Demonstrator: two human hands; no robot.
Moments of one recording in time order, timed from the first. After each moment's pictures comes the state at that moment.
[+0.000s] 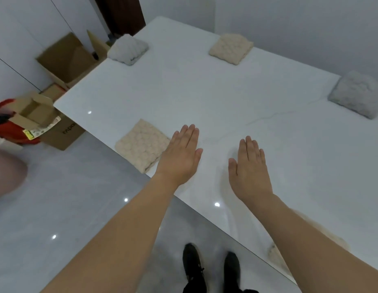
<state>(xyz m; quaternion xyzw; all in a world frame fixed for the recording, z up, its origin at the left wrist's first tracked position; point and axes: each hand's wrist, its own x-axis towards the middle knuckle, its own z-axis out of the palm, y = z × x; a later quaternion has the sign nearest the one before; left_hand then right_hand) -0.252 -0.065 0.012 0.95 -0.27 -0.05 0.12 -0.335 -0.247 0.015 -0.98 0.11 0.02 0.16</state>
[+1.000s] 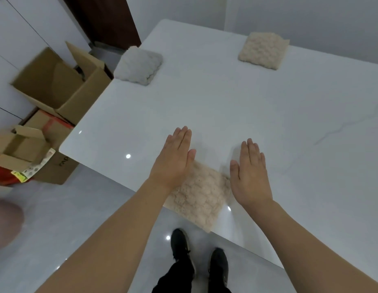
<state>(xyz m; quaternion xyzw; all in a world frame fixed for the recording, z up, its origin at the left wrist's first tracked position) -0.061 0.089 -0.032 0.93 -0.30 -0.09 0.19 -0.175 -0.091 -0.029 -0.95 0.20 0.01 0.25</state>
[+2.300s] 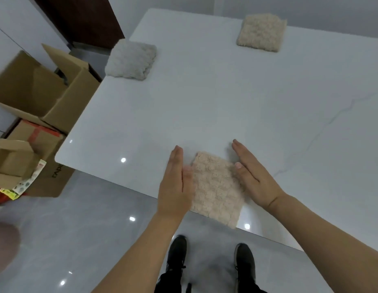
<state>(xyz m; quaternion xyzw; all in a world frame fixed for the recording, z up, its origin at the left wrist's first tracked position) -0.108 0.138 -0.058 0.88 -0.15 -0.14 0.44 -0.182 -0.068 -0.046 -0.85 0.13 0.03 0.51</state>
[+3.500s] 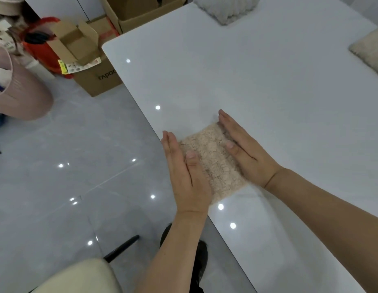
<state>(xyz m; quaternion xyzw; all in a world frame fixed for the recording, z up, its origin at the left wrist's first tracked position) -0.200 0.038 -0.077 0.76 0.24 0.18 0.58 -0.111 -0.093 -0.066 -0.82 -0.28 0.16 0.47</state>
